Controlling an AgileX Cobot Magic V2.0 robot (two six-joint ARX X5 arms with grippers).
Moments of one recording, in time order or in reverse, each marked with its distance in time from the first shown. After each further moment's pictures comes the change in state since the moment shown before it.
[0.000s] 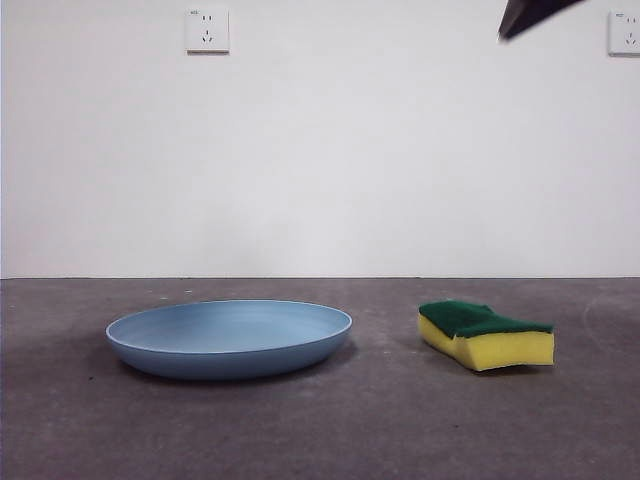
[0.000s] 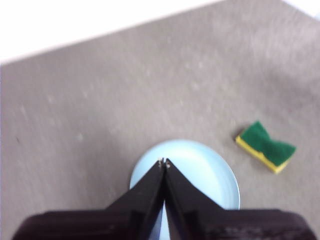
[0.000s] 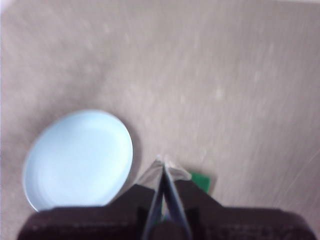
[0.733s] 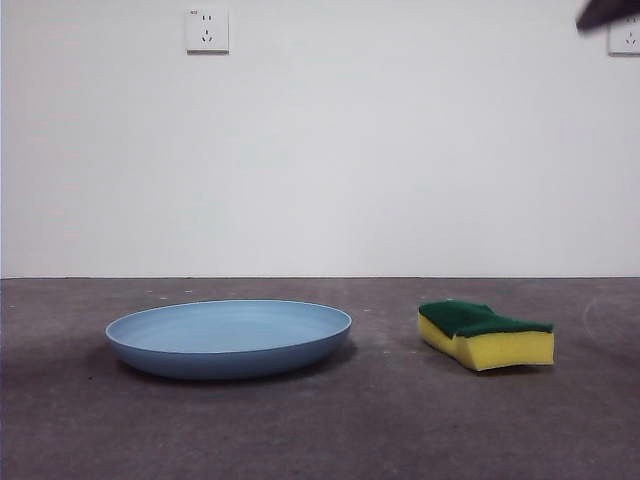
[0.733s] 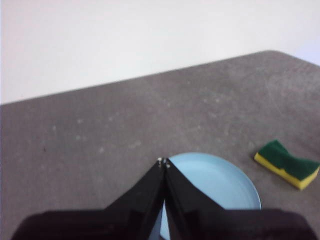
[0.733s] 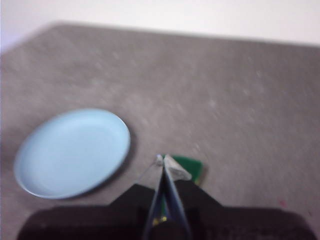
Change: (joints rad) left arm 0.000 -0.574 -0.626 0.348 -0.083 -0.048; right arm 0.092 -0.443 -0.477 0.215 0.143 -0.014
